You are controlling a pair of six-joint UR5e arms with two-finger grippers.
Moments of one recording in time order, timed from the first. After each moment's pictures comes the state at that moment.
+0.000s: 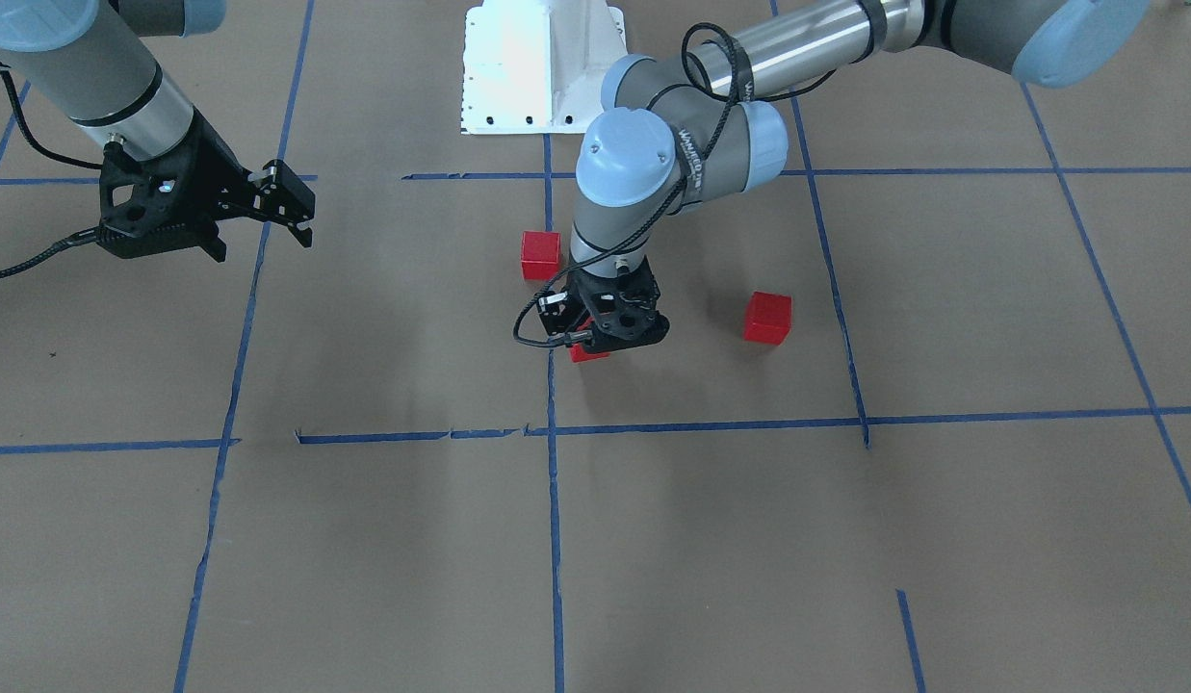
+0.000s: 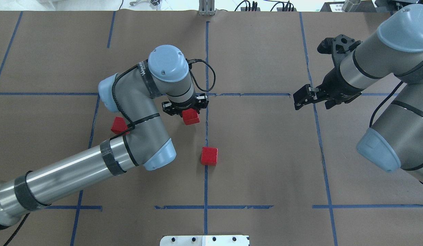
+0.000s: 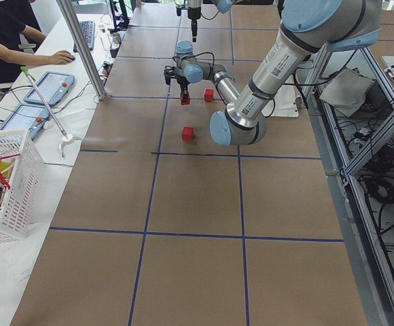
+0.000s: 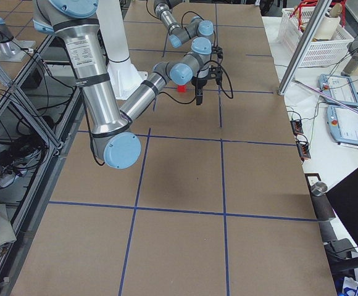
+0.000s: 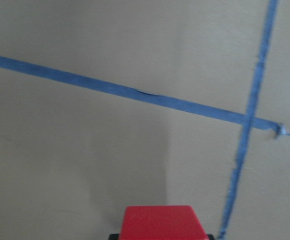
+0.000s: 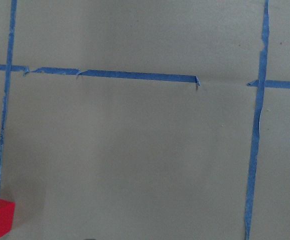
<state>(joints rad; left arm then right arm) -0.58 -2.47 -1.35 -1.68 -1.93 -1.34 0.85 -1.27 2.04 -1.63 2.18 0.89</state>
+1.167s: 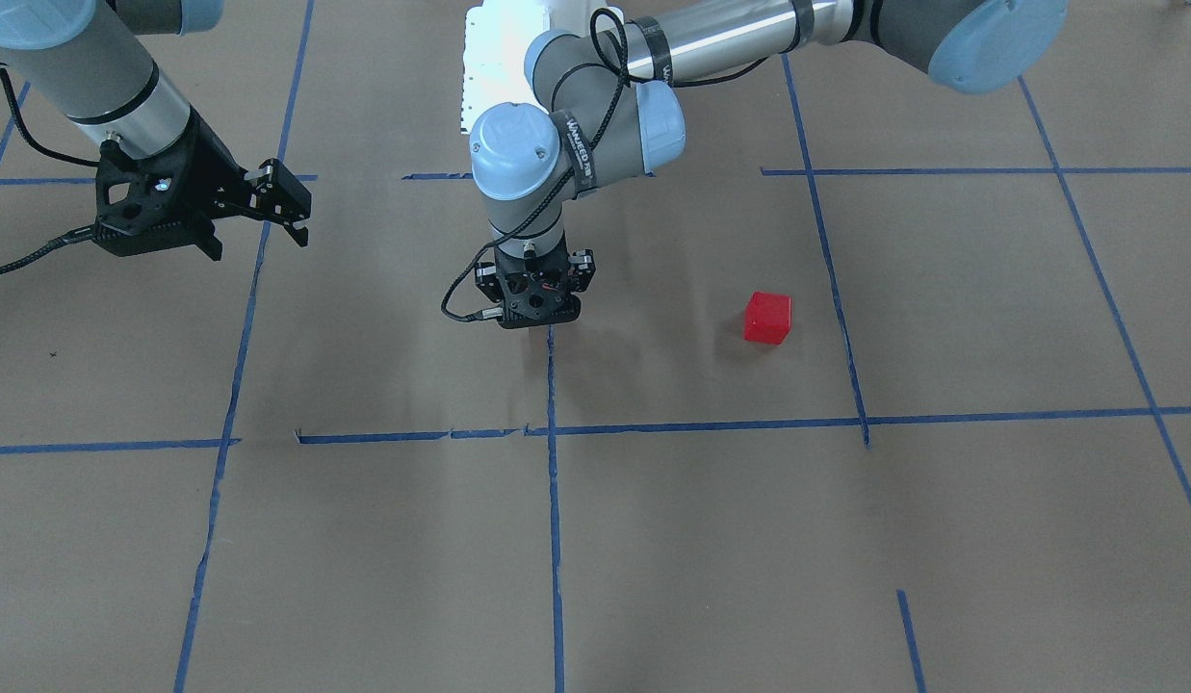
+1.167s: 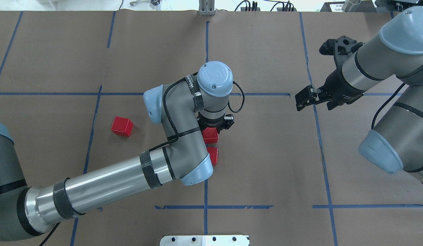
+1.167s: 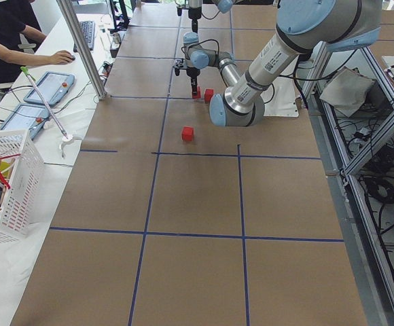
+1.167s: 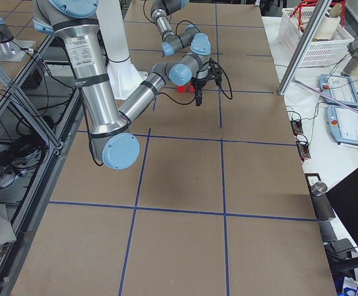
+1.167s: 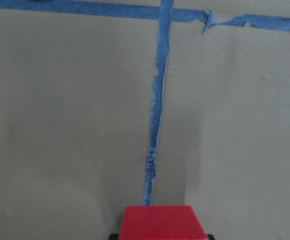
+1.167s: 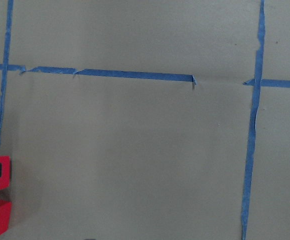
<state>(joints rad) -0.50 -2.57 -1.28 -1.55 -1.94 -1.29 0.85 -1.27 2.04 -1.63 2.18 0.89</state>
